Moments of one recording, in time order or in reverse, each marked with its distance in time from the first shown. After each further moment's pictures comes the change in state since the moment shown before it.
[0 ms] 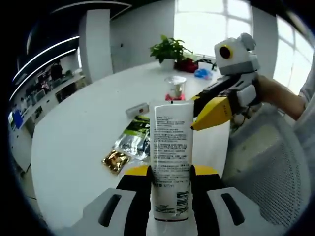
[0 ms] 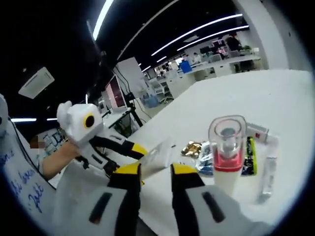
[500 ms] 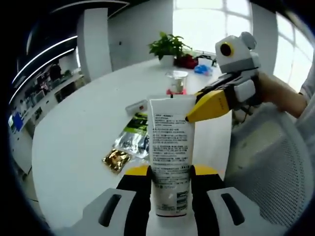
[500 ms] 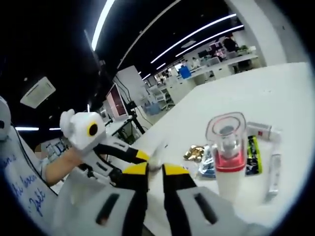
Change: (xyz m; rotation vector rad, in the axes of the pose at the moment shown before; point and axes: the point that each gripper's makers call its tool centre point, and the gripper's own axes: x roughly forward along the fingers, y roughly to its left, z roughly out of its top) left arm 0.007 0.006 -0.004 0.019 0.031 0.003; right arm 0.002 0.003 0.004 0.033 -0.059 0.019
